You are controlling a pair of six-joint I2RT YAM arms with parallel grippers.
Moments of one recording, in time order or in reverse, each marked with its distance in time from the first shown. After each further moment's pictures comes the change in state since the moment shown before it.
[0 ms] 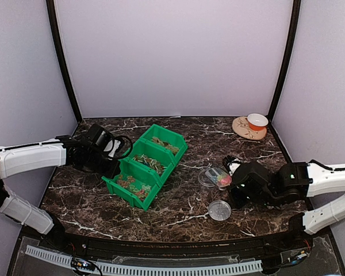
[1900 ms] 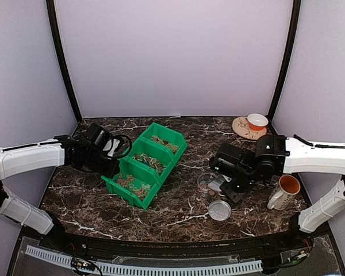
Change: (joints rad) left arm 0.000 -0.016 0.000 -0.003 -0.005 0.000; right arm -0.076 0.306 0.396 -0.471 -0.195 -0.074
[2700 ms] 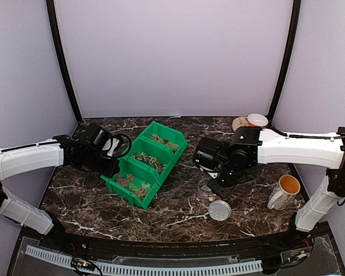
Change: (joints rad) left arm 0.000 -0.008 0.000 -0.001 0.001 0.000; right arm -0.045 0.206 0.182 -0.078 -0.058 -0.119
